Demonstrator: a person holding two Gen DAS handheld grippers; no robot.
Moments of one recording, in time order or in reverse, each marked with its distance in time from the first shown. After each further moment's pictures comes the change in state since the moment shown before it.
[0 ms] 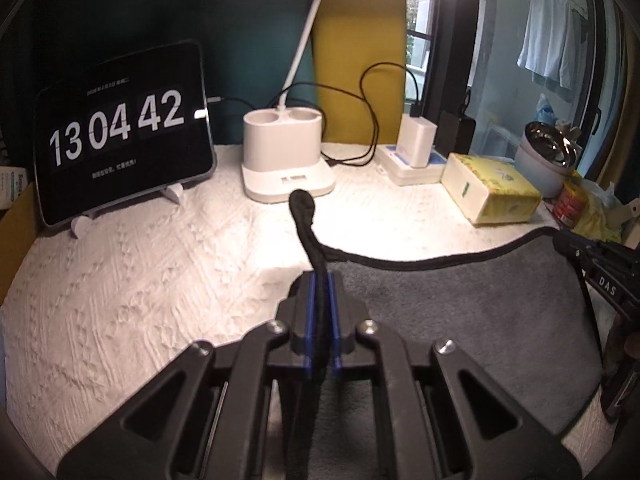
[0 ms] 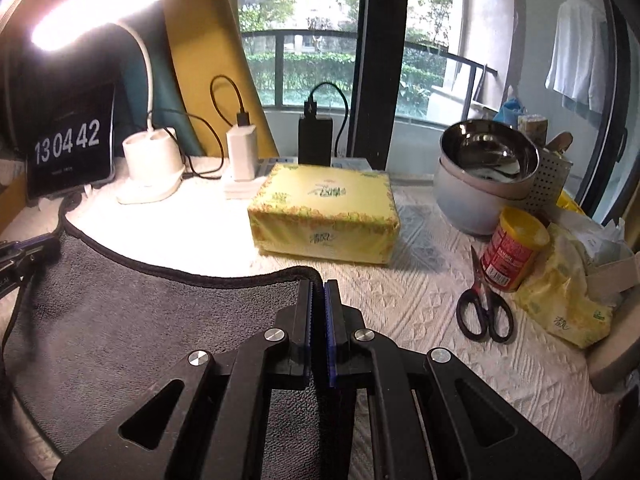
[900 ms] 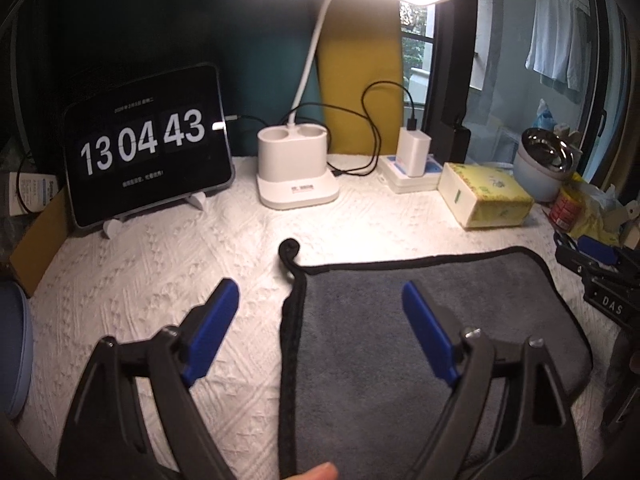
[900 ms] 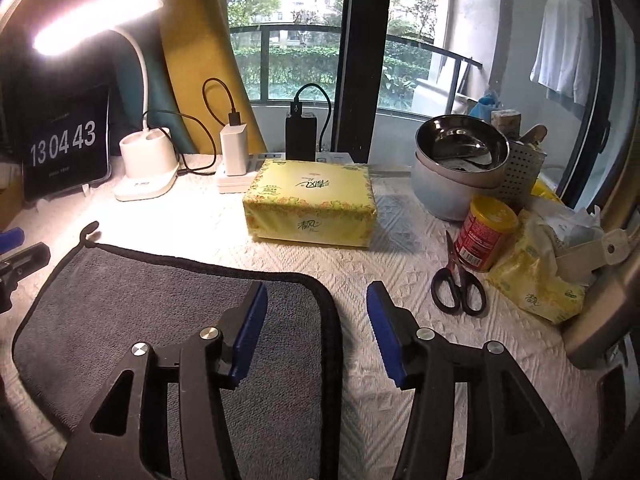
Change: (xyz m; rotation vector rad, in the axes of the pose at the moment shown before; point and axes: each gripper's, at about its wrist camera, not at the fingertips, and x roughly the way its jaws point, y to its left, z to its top) left arm -0.047 -0.015 0.001 -0.001 -0.034 0.058; right arm -0.039 0.001 -0.004 0.019 0.004 -0.049
